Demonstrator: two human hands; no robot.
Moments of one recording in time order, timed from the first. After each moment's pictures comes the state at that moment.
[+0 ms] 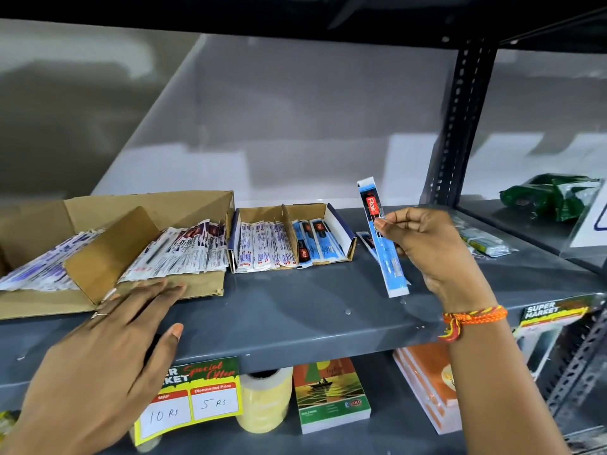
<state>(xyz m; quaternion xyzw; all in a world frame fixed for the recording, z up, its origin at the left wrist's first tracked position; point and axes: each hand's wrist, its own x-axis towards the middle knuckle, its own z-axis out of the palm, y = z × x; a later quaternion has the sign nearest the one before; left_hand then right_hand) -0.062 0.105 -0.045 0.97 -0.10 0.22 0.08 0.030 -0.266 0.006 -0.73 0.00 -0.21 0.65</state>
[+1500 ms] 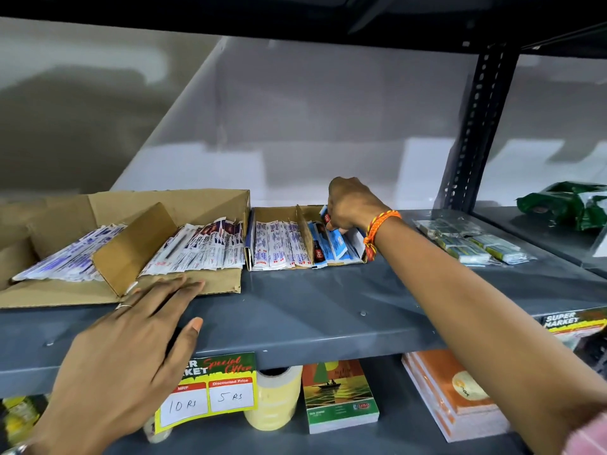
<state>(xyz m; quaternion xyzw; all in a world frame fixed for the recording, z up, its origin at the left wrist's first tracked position) -0.073 0.097 -0.036 0.97 -0.09 0.21 0.07 0.131 -0.177 0.054 -0.98 -0.05 -0.13 0.12</state>
